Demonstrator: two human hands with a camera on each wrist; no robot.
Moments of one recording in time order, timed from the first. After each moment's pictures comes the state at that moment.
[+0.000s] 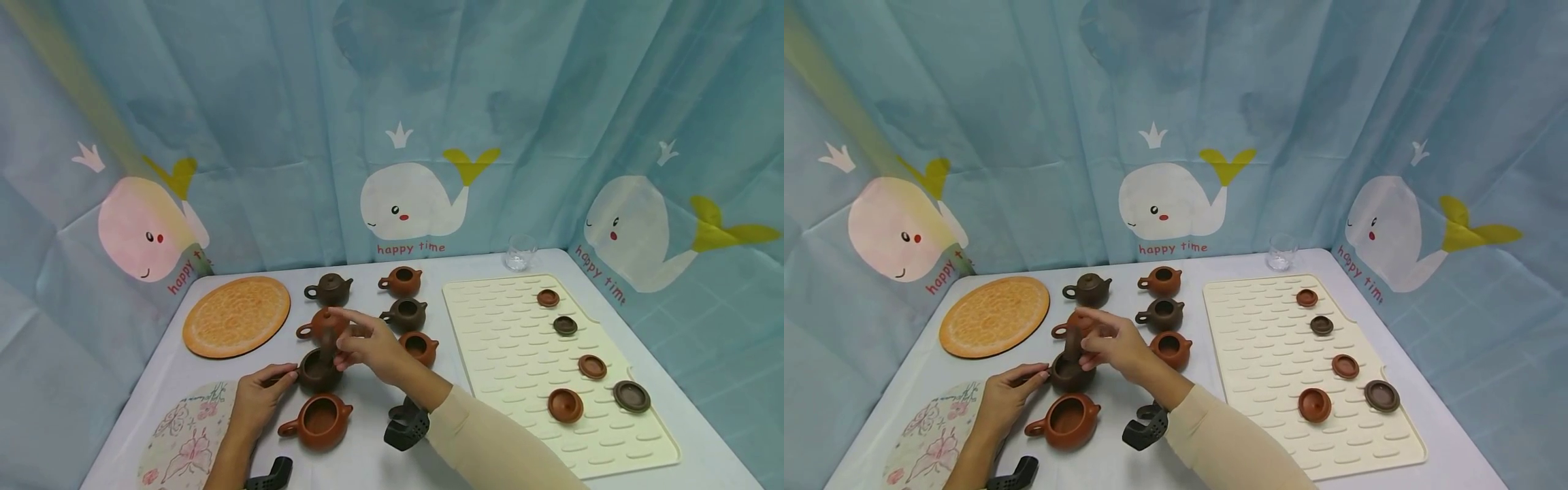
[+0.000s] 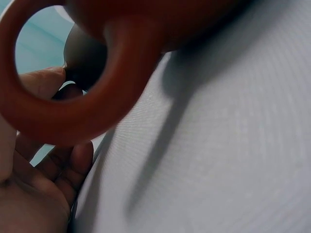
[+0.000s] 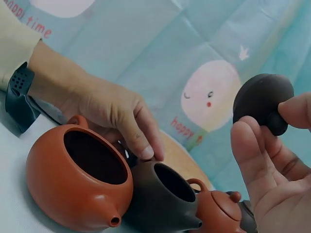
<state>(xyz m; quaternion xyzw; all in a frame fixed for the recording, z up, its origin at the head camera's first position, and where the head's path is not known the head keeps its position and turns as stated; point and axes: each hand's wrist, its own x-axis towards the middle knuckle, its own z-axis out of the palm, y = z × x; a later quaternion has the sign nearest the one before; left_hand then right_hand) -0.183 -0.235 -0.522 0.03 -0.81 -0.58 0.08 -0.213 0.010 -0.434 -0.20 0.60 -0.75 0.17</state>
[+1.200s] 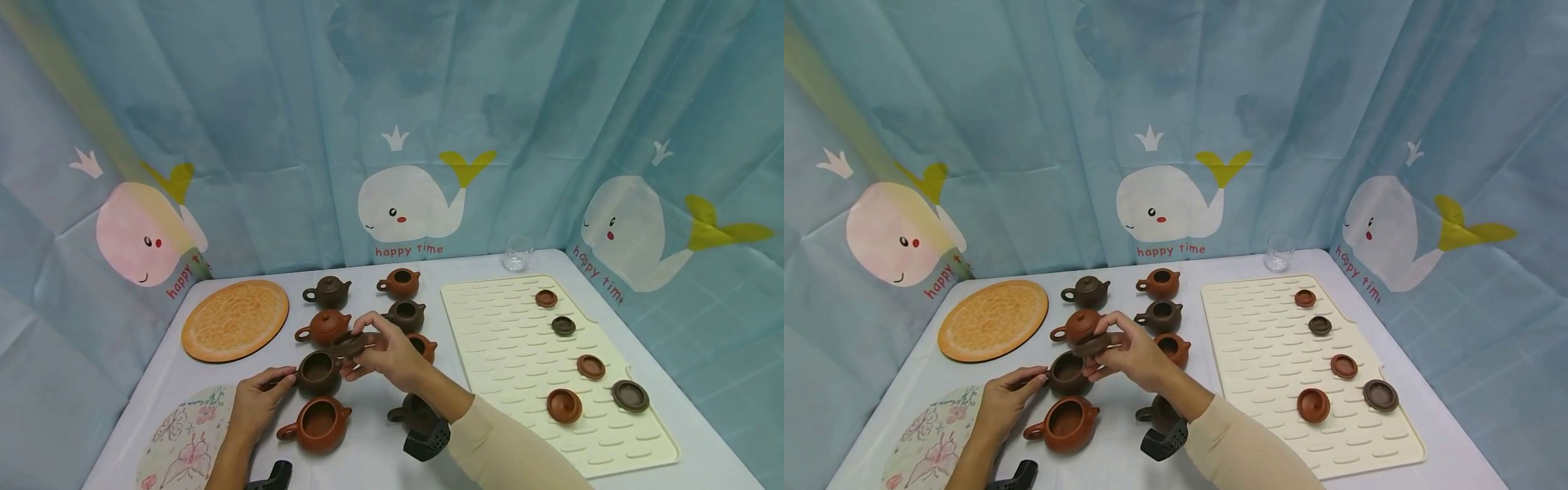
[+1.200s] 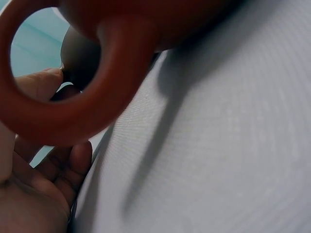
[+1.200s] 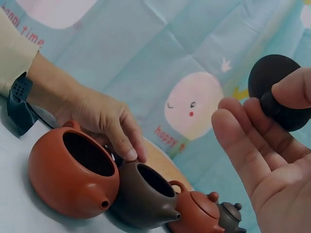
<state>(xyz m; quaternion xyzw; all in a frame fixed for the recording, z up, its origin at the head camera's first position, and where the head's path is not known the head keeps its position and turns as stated) -0.184 -0.235 -0.526 0.01 -0.81 -0.58 0.10 -0.195 0.038 -0.427 -0.31 0.54 -0.76 0.17</state>
